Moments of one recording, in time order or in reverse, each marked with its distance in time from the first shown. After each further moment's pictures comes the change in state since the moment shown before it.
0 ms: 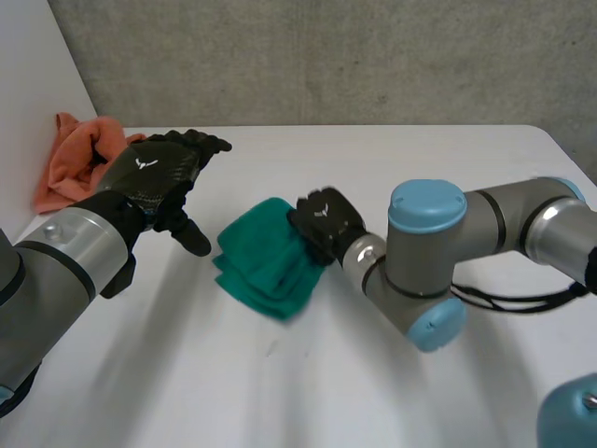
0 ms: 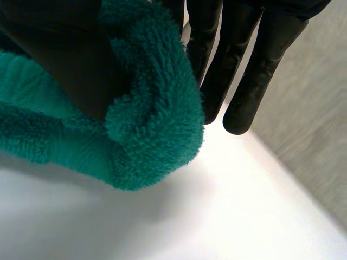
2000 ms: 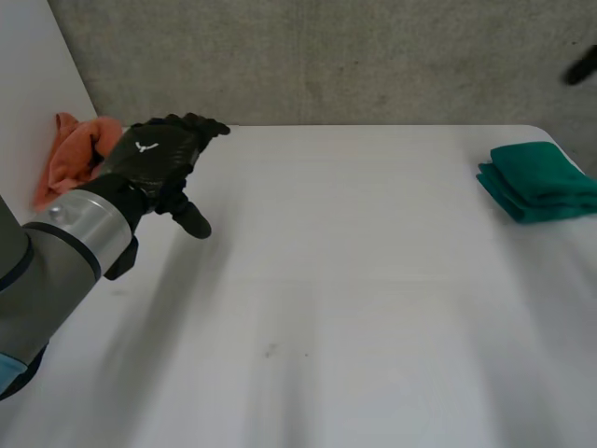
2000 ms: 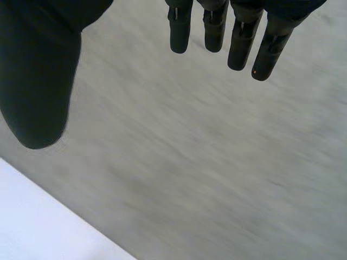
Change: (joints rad) left arm 0.005 -0.035 0.060 0.016 -0.010 -0.002; right arm -0.589 -0.496 -0.069 0.204 0.006 0.274; left_hand 0.000 0.000 0.000 0.000 0.000; right_hand -0.709 -0.946 -0.959 -0.958 -0.864
